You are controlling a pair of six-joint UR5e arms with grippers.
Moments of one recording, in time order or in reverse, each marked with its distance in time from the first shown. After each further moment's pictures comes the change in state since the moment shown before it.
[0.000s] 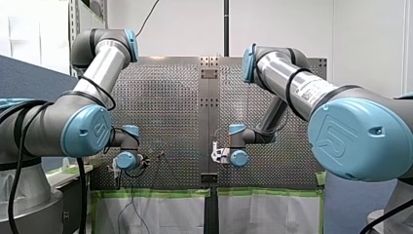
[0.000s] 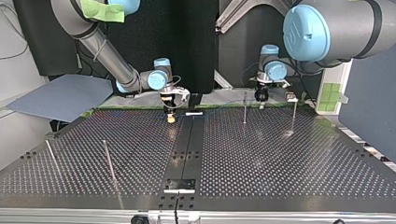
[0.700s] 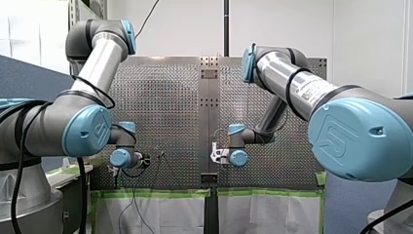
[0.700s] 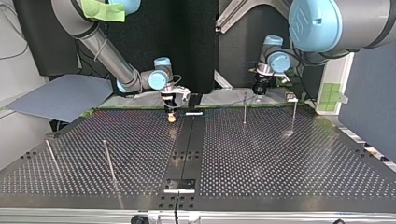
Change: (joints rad) left arm 0.011 0.084 -0.122 0.028 0.111 0.053; right arm 0.004 0.000 0.000 0.018 0.000 0.000
